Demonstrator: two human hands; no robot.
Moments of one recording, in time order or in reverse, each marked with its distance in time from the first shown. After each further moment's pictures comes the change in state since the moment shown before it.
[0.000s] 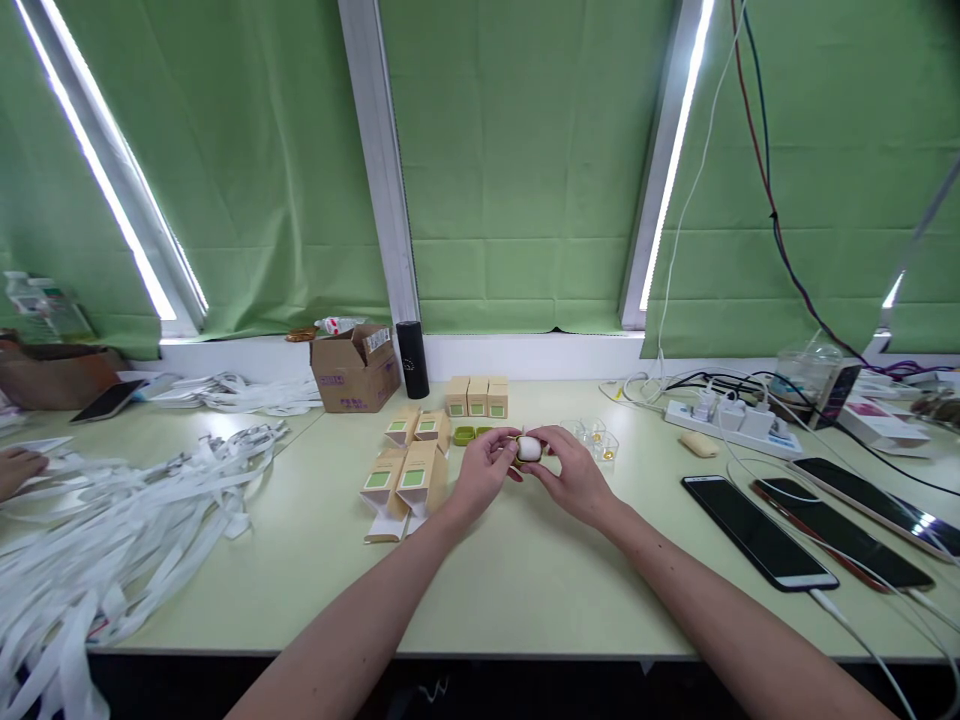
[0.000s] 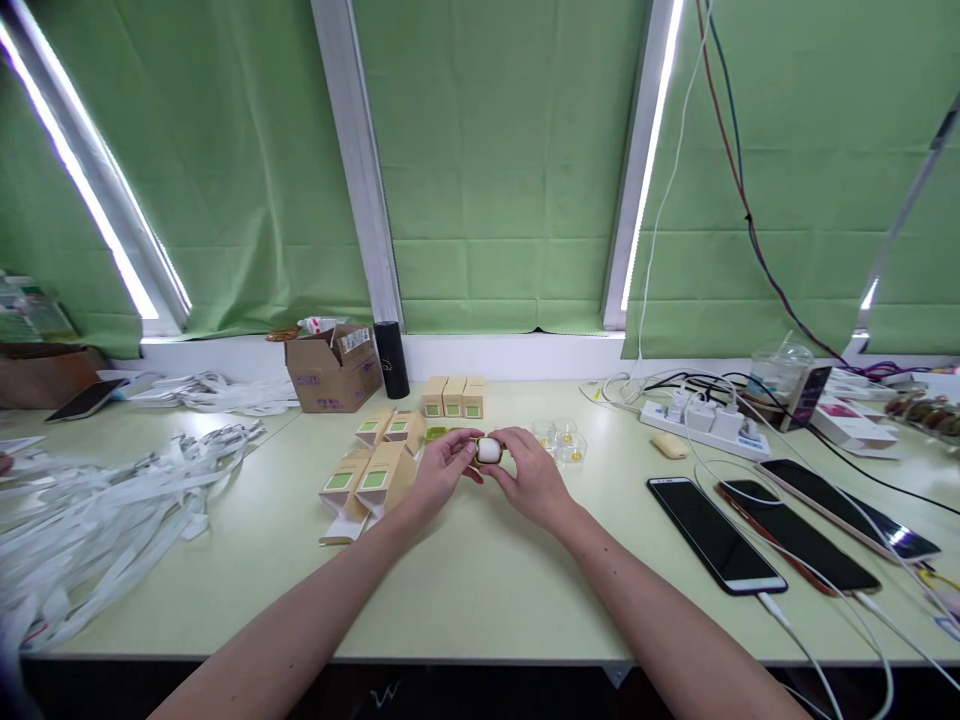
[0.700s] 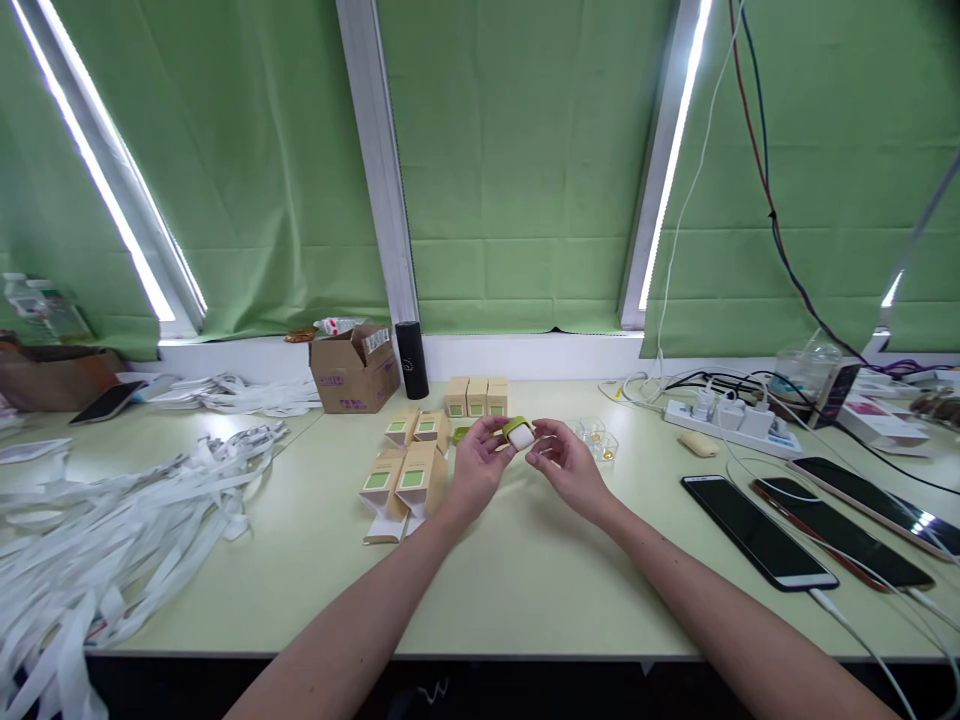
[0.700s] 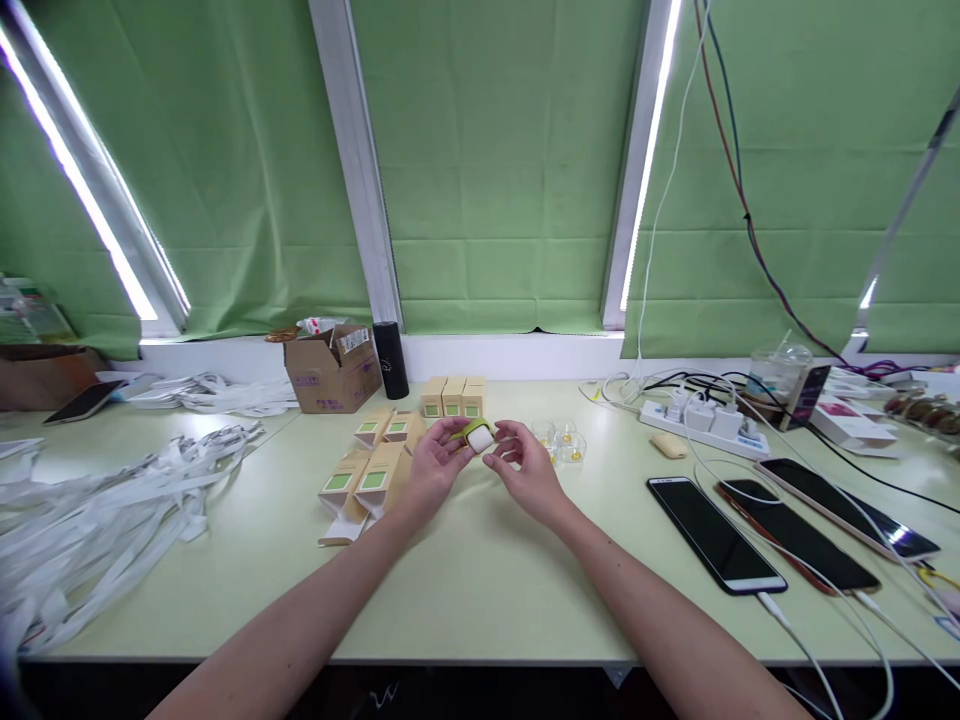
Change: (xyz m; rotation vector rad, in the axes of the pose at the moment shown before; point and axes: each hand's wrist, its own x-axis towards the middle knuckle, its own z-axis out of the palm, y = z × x) left_hand -0.001 0.005 0.000 -0.074 0.093 0.136; right_hand 0.004 0.001 0.011 0.510 0.095 0.304
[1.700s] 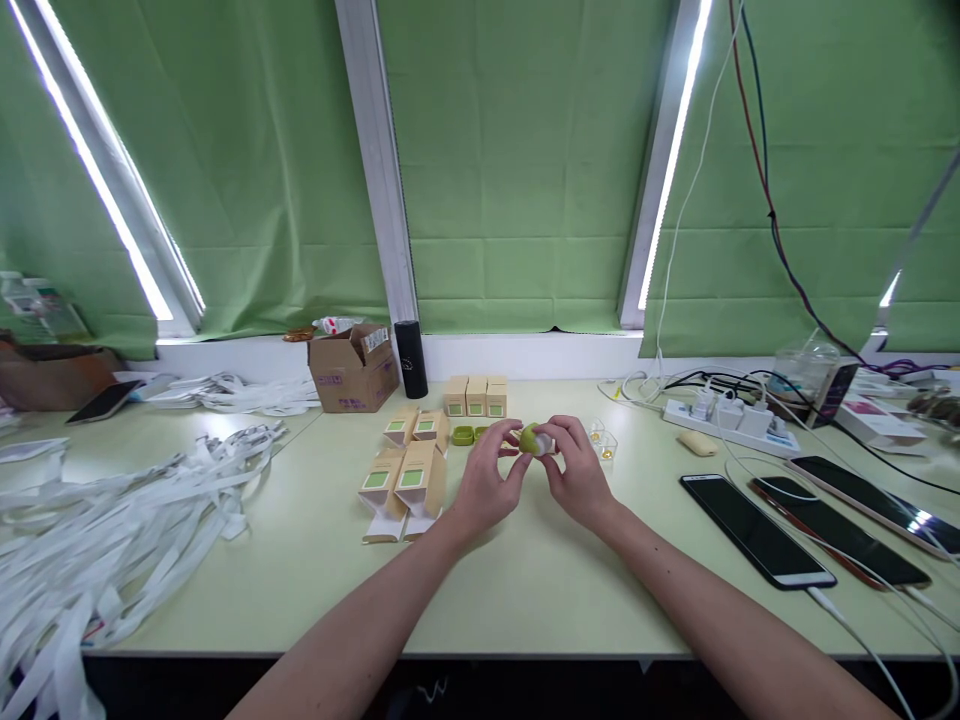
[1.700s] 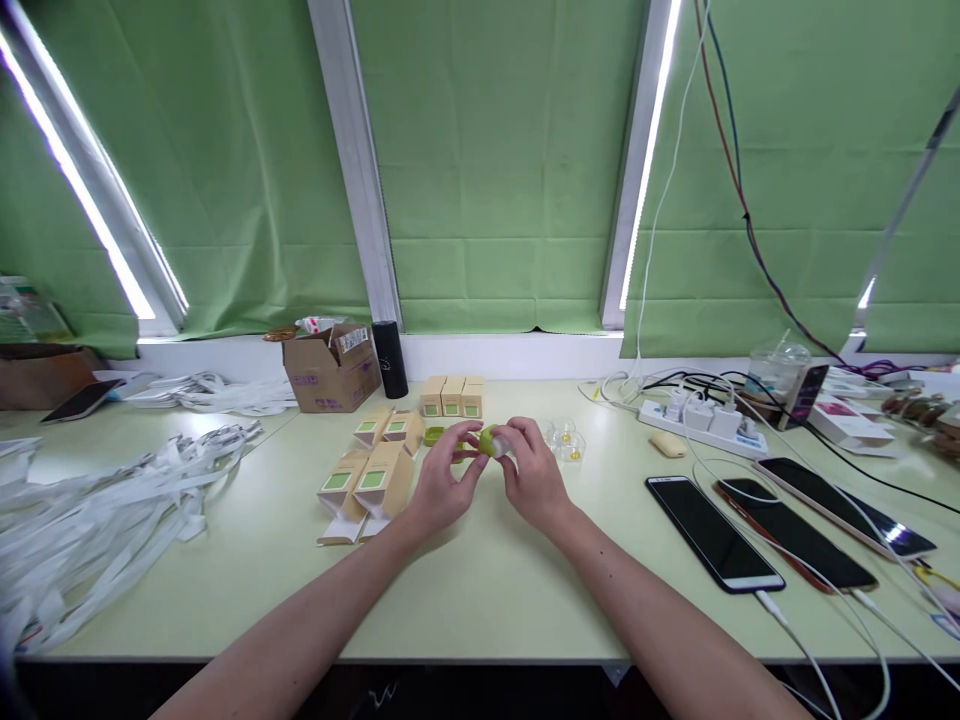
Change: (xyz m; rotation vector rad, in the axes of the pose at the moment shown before) left_hand -0.014 0.001 0.009 0.485 -0.071 0.305; right_hand -0.007 -0.010 -0.008 -0.526 0.080 -0.459
